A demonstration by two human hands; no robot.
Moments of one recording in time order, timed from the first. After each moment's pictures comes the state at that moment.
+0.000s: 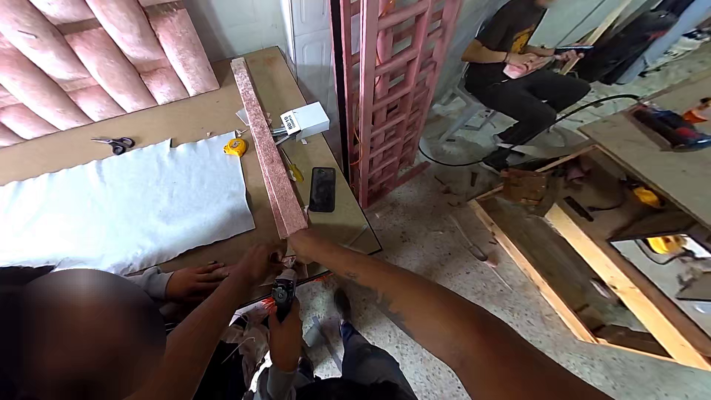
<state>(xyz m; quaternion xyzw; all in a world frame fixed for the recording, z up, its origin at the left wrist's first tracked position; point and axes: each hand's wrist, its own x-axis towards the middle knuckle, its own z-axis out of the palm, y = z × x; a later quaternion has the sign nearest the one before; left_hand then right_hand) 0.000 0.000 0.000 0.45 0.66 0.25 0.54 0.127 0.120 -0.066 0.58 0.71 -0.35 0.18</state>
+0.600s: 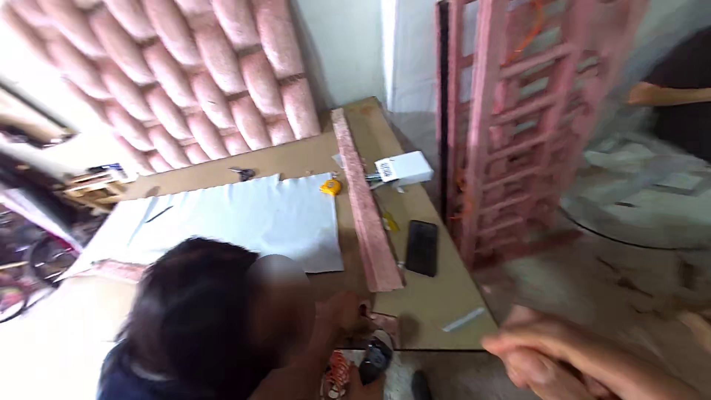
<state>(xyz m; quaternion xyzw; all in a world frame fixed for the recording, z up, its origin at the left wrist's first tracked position) -0.039 0.136 0.016 0.79 0.41 -0.16 0.42 0.215 -0.001 0.177 0.40 0.69 -0.29 -0.53</state>
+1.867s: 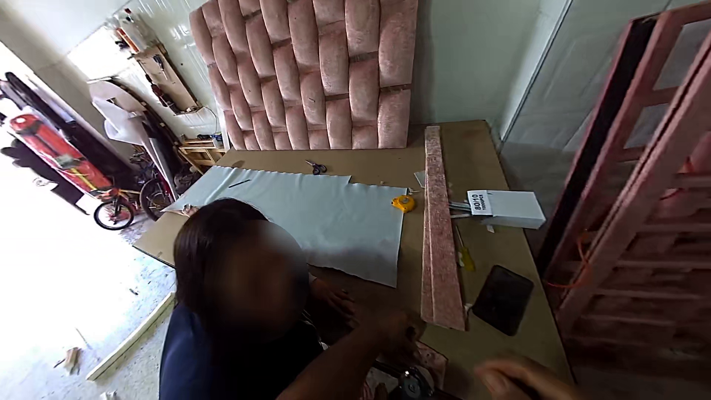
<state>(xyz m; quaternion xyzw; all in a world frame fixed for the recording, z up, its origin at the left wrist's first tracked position) -0.062 0.137 -0.046 0.79 0.44 -0.10 0.41 0.166 0.016 0.121 0.37 0.68 -0.45 -0.46</state>
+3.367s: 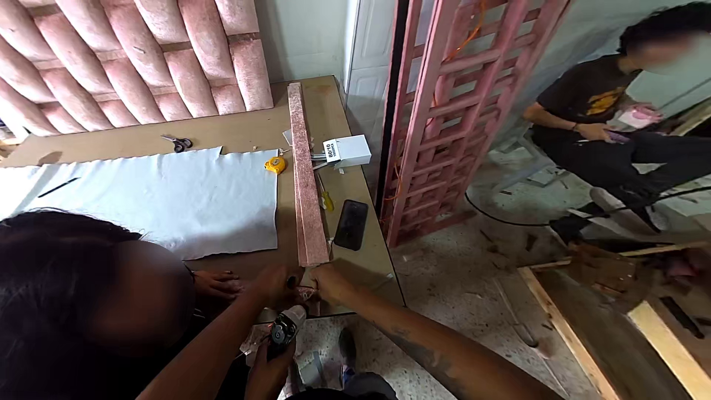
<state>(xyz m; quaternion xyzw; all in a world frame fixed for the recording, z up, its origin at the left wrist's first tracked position) -0.014 0.124 0.036 0.77 0.46 -0.22 0.38 0.165 0.114 -0.079 0.50 0.77 -0.38 0.06</state>
